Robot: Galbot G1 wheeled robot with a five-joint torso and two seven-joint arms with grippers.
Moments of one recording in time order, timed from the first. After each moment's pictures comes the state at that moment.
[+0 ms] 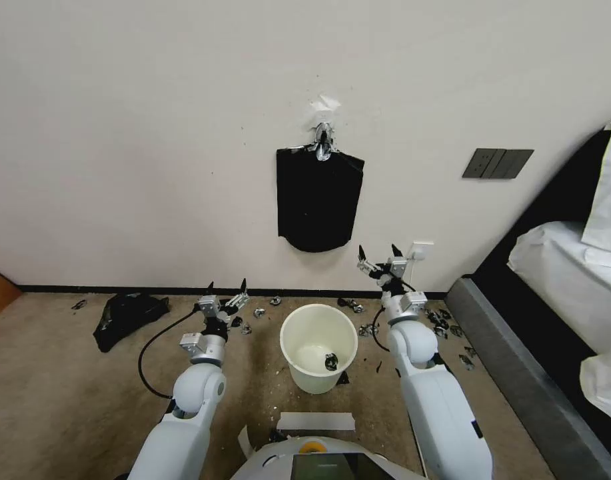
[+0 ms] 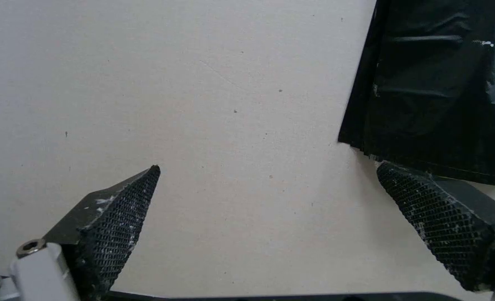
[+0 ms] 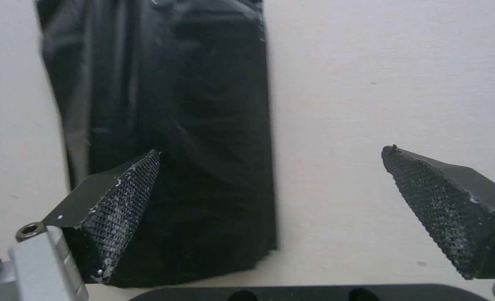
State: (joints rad) left arm 1.38 -1.32 -0.49 -1.96 -0.38 -0.09 -0.13; right arm -1.07 1.32 0.40 1.91 0.33 0.02 0.04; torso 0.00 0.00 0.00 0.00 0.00
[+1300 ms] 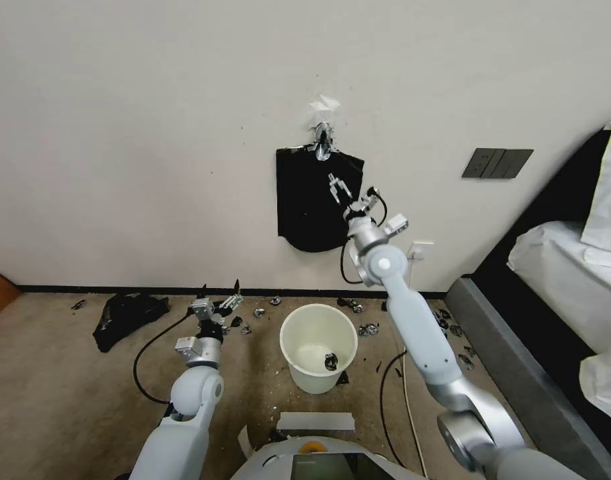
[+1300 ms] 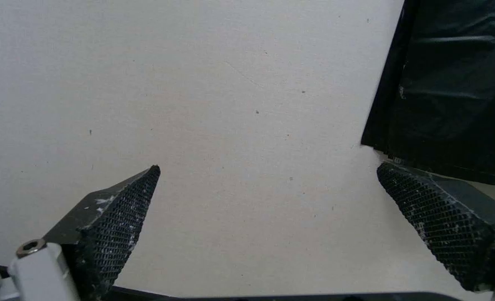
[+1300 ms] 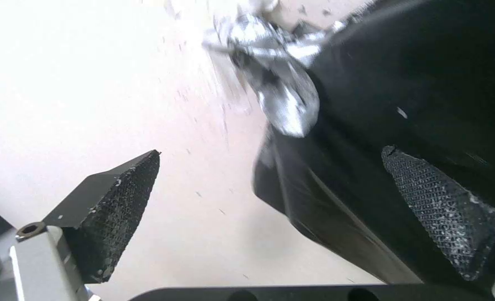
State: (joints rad) left arm 1.38 -1.33 -0.52 -1.92 -0.37 -0.12 -0.13; right arm -0.44 1.35 0.18 1.67 1.52 -0.09 0.21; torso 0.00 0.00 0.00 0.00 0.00
